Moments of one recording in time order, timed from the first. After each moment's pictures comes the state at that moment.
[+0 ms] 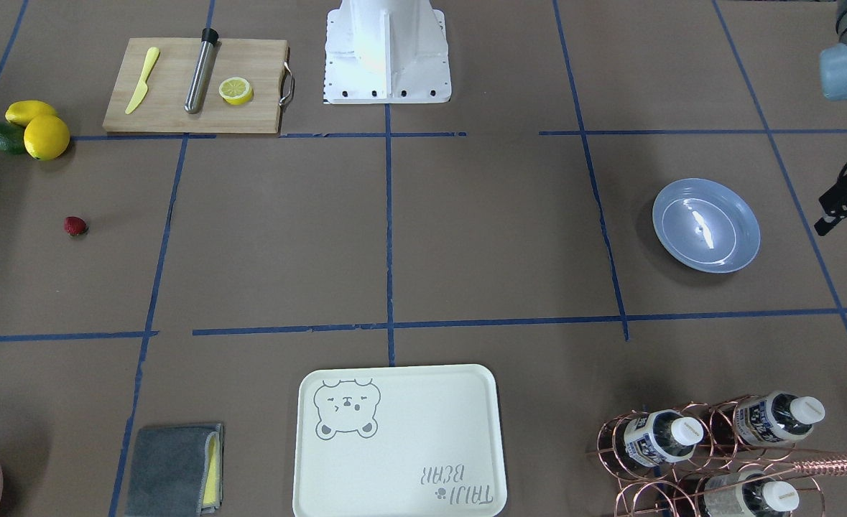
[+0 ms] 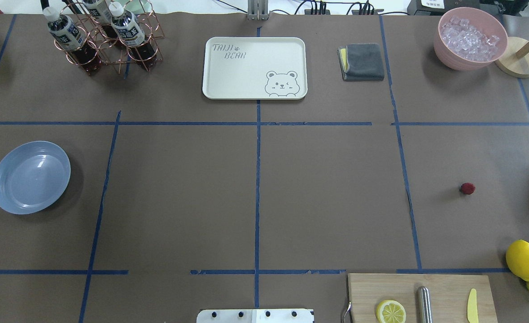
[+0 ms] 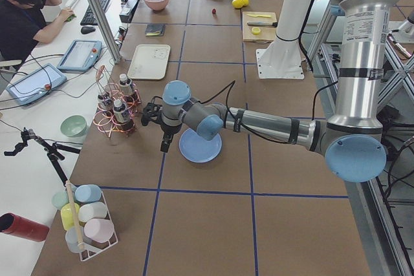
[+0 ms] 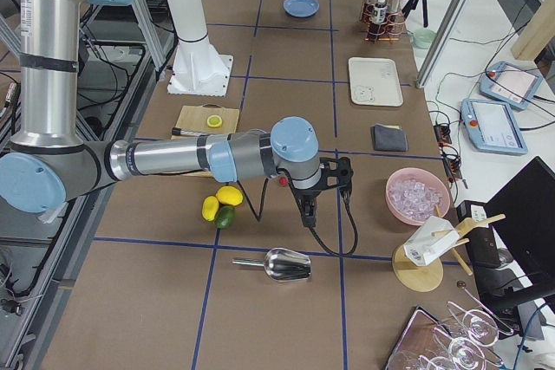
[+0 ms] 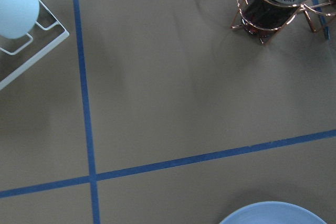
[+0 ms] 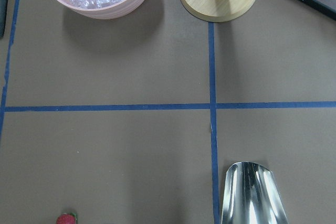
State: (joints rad) left arm -1.27 -1.54 -1.70 -2.11 -2.26 -0.53; right arm 1.64 -1.69 1.84 -1.49 2.43 0.16
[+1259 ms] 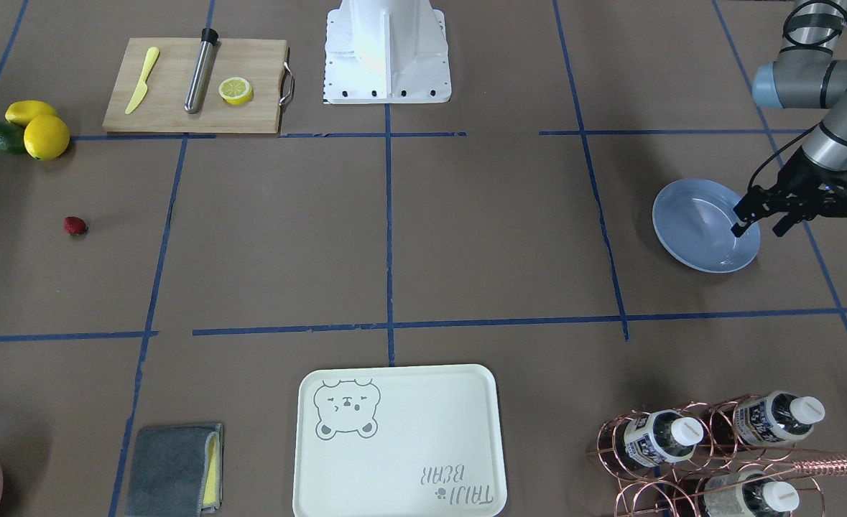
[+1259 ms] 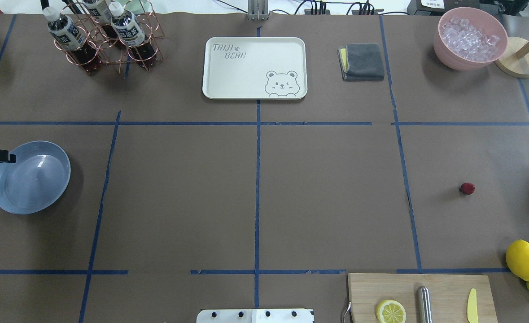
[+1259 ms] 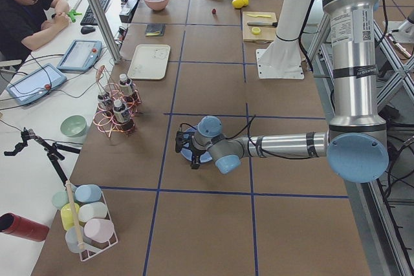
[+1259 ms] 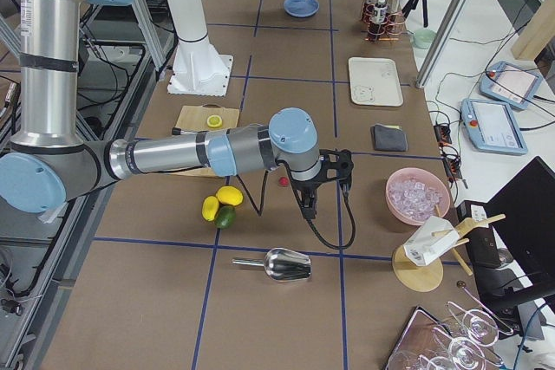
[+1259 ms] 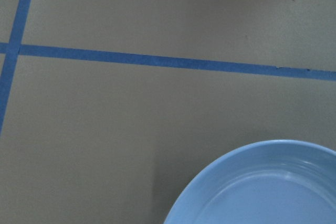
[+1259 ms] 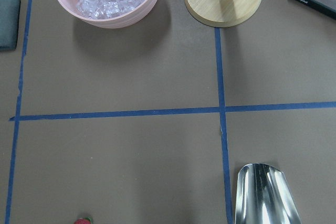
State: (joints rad) left arm -0.97 -1.43 -1.49 -2.61 -2.06 -0.97; right arm 1.64 -1.68 1.87 -1.49 2.45 0.20
